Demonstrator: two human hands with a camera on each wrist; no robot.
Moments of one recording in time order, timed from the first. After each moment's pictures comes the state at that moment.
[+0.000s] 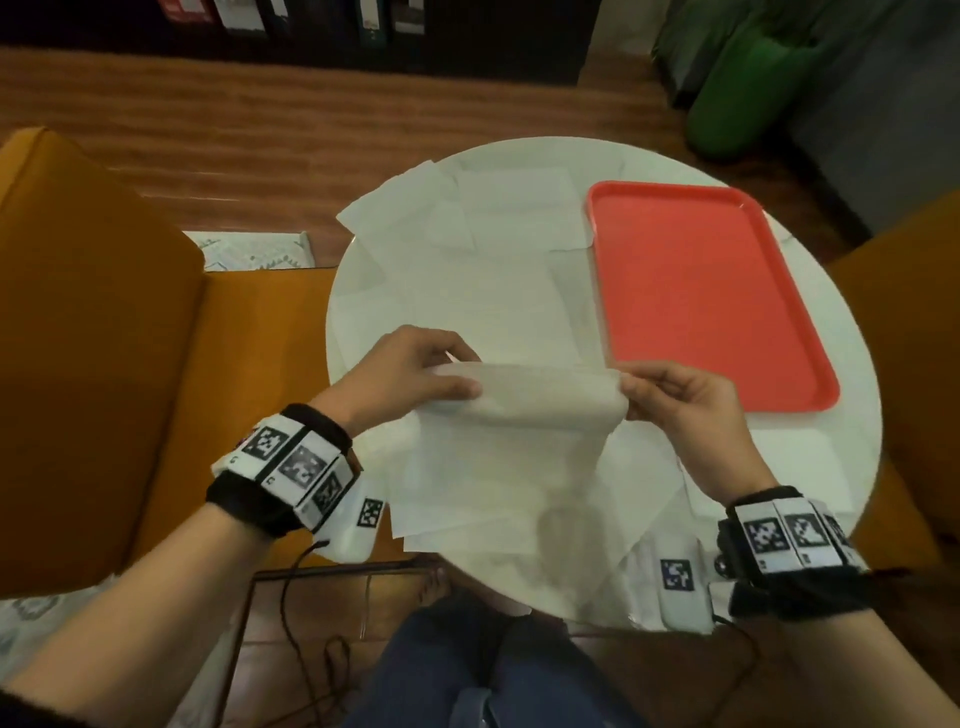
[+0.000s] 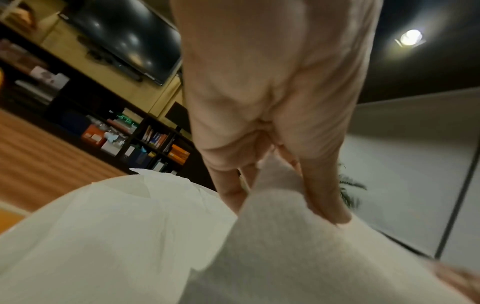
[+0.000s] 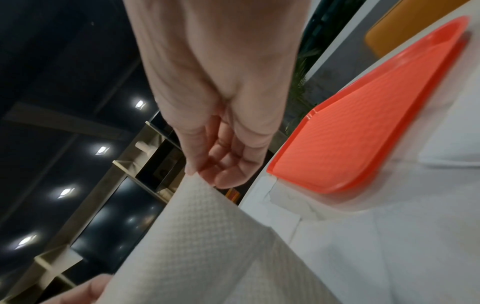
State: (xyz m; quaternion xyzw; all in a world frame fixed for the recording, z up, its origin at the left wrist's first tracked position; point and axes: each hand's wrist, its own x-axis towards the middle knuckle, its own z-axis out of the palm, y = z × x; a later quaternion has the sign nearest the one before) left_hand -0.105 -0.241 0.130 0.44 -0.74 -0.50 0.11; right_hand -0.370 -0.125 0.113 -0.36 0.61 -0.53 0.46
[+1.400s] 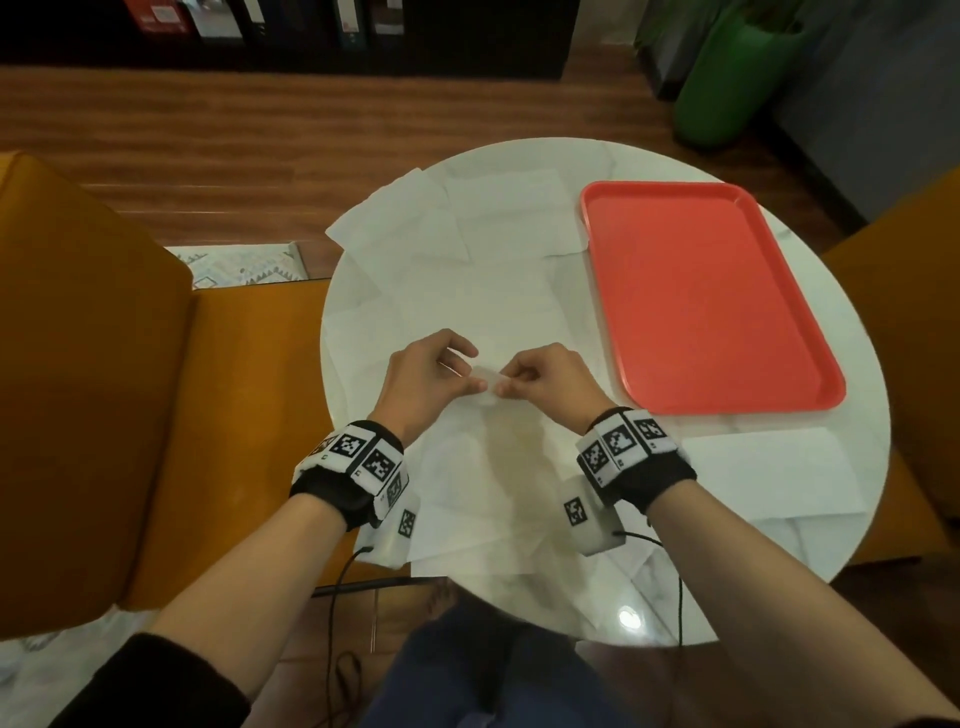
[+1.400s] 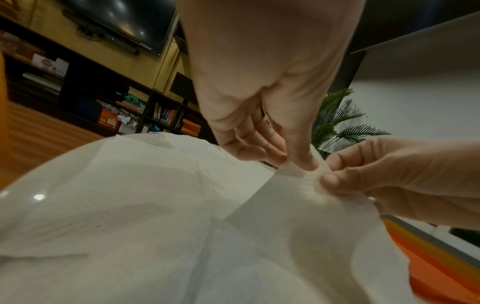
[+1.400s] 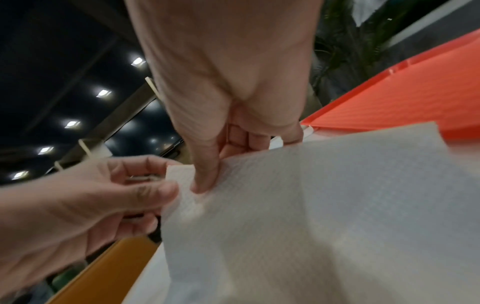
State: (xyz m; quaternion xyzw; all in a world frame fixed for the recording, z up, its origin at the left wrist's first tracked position) left_hand -0.133 -0.264 0.070 0.53 -0.66 -0.48 0.24; right_hand -0.311 -0.222 0.070 -0.58 0.69 -0.21 0.36
